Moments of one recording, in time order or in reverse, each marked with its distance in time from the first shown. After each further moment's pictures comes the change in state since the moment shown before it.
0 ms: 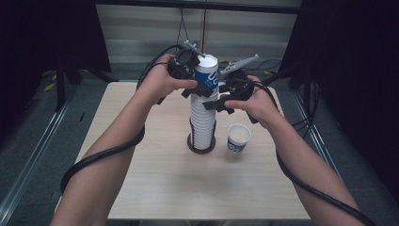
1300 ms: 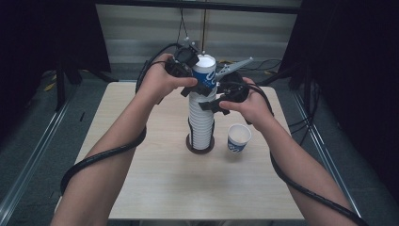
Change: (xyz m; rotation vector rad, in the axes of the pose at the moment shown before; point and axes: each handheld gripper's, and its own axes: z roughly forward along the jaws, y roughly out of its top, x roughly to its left) left arm 0.000 0.003 -0.006 0.036 0.025 -0.050; right arm 0.006 -0.001 0.011 -0.010 -0.022 -0.021
